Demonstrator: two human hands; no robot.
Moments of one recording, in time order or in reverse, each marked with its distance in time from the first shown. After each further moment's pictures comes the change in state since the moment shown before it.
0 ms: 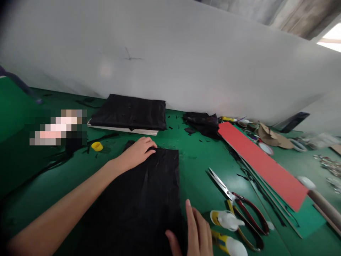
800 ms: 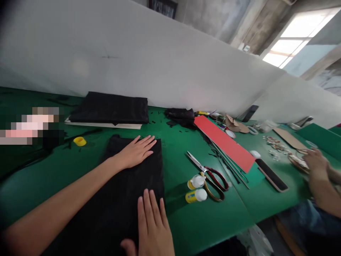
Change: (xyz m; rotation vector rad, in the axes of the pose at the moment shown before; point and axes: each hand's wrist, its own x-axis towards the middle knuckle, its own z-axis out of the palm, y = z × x) left_hand -0.004 0.041 0.036 0.317 -0.076 0.227; right_hand -0.021 -0.041 -0.015 -0.068 -0.188 -0.371
